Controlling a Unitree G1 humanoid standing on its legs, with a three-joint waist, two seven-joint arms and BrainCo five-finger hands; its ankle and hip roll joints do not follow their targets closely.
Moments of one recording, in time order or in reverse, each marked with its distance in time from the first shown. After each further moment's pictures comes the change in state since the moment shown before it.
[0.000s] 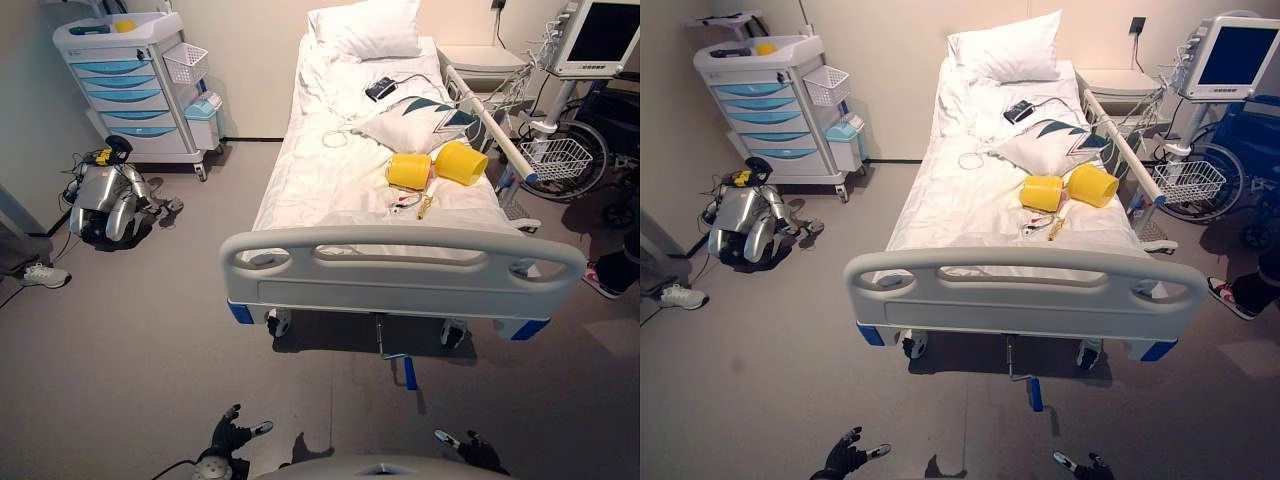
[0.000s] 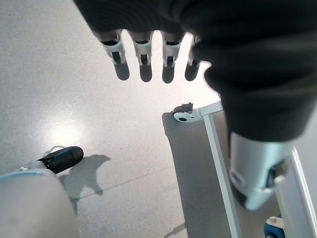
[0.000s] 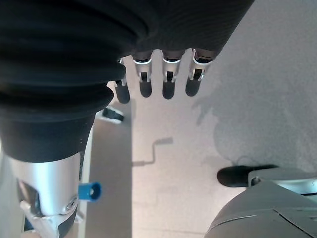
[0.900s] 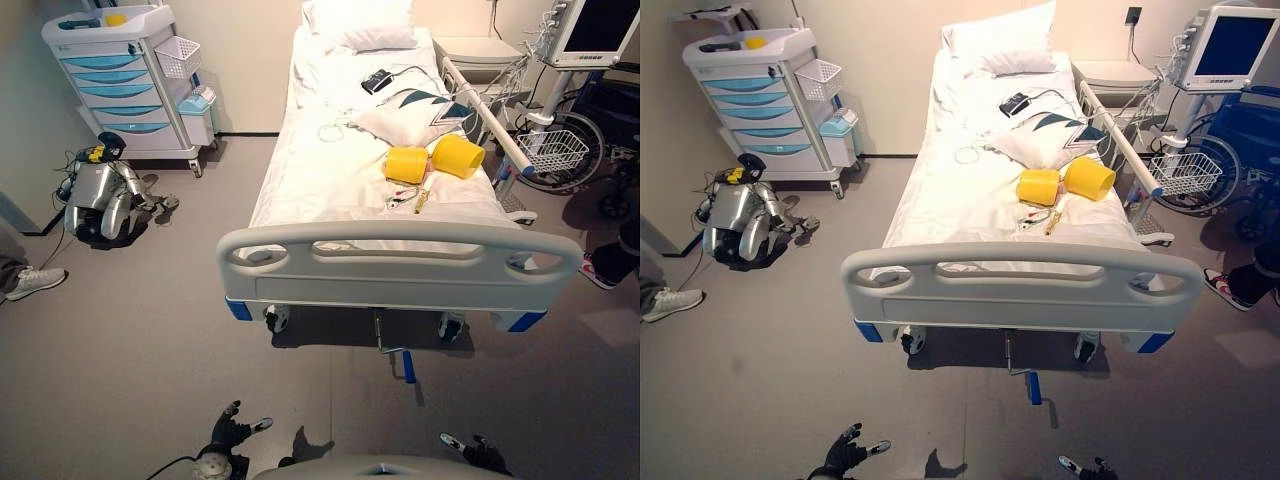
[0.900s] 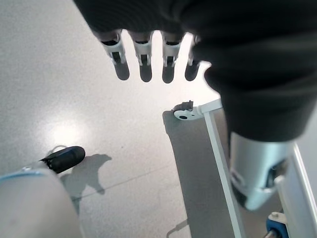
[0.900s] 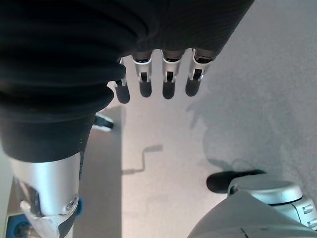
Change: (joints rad) left arm 0.001 0.001 0.002 -0.008 -0.002 0.000 -0.001; right arm 0.005 -0.006 -0.040 0.013 -0.011 0.008 0.000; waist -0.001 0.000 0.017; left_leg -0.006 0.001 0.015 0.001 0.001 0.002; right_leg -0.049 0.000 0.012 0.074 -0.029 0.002
